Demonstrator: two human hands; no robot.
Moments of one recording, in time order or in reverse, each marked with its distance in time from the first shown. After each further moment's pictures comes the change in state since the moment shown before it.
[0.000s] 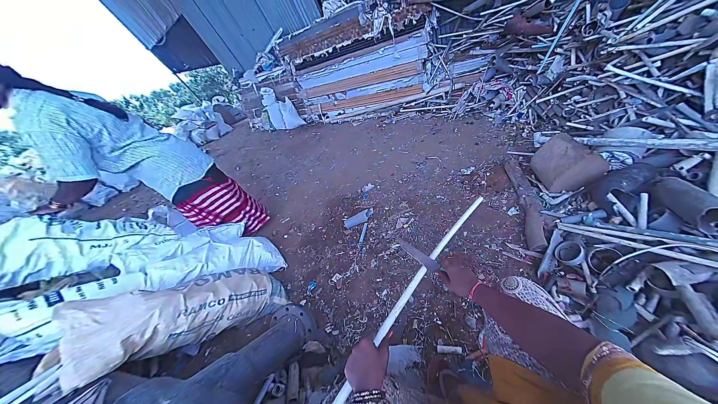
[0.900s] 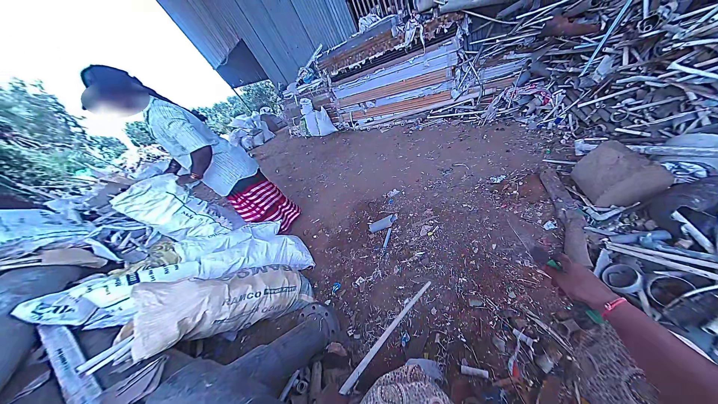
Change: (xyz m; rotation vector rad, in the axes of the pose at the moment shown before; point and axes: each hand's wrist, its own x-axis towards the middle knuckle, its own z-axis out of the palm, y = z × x) left_hand 0.098 -0.184 0.026 0.004 -0.312 -0.156; right_hand -0.062 0.097 -0.097 0.368 0.325 0.321
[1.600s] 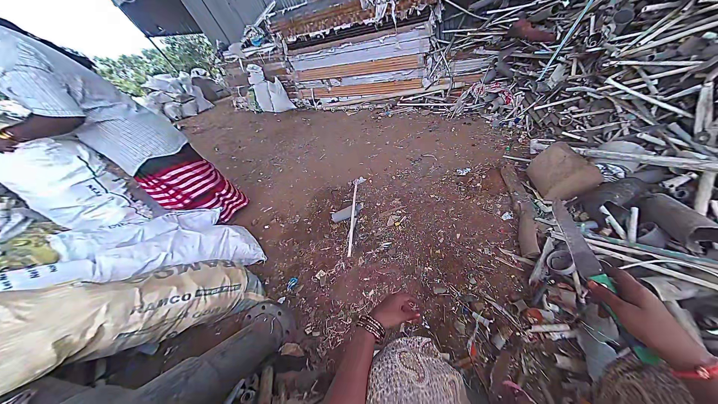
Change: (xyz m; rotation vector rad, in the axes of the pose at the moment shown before) left_hand -0.042 0.260 -0.029 -0.110 -0.276 0.914; right_hand -0.108 0.073 -0.056 0.233 0.330 -0.098
